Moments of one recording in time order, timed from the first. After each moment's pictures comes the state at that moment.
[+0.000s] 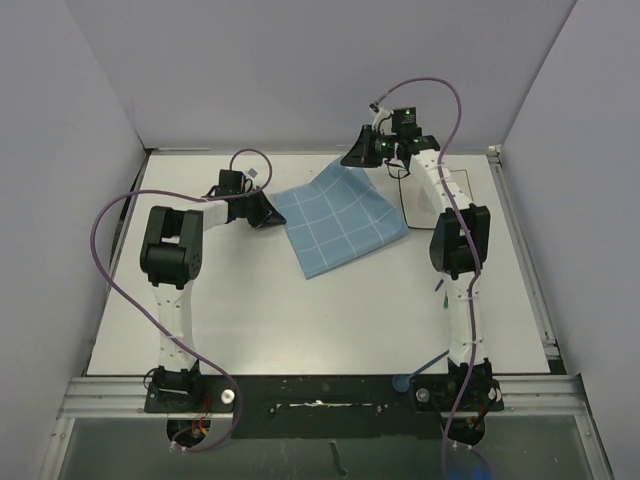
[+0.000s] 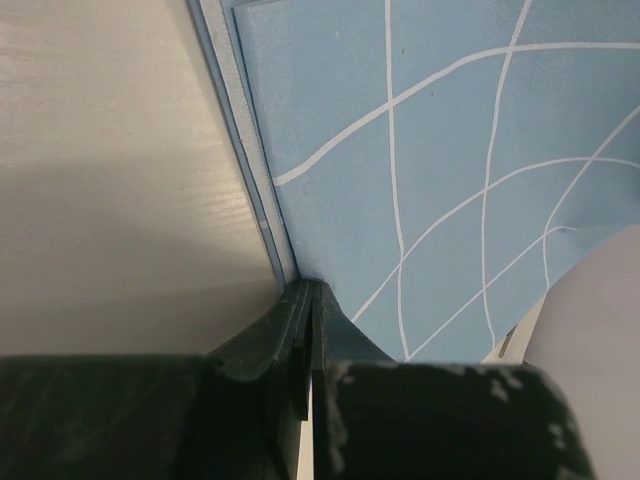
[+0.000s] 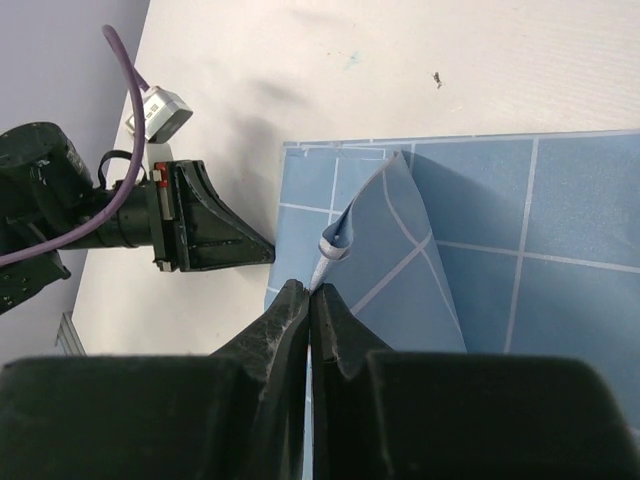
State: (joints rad) left arm -0.17 2.23 1.45 -0.09 0.57 -0.70; right arm 0.22 2.41 2.31 -0.55 -0.70 0.37
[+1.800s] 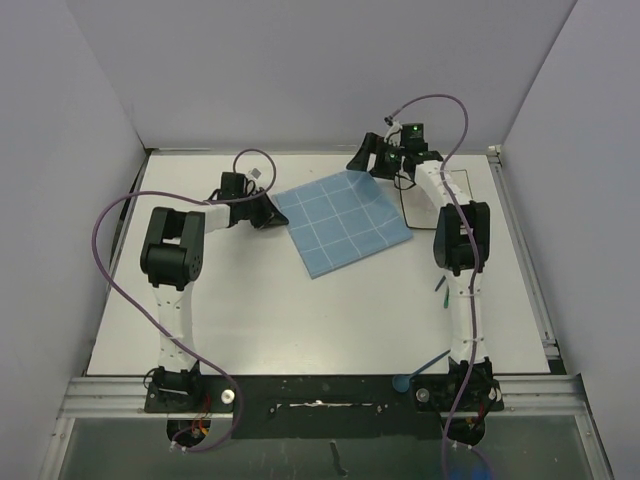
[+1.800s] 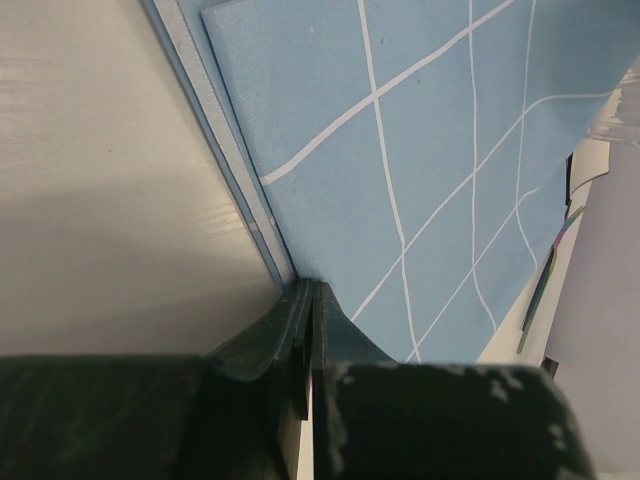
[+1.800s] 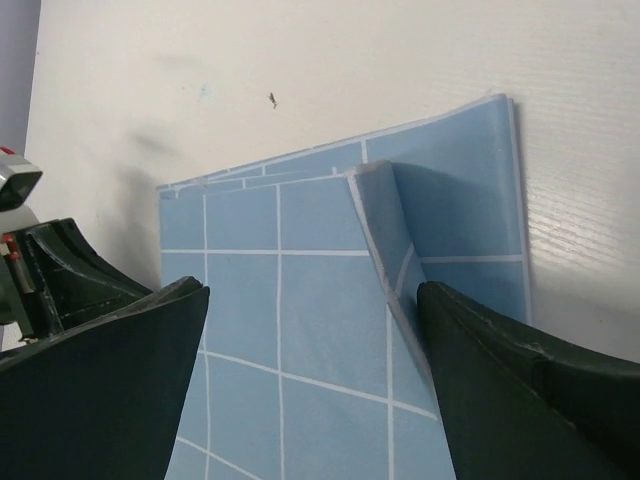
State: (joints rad) left arm -0.18 2.22 1.41 -0.02 0.58 -0.67; right arm 0.16 2.50 2.19 -0.34 -0.59 0.39
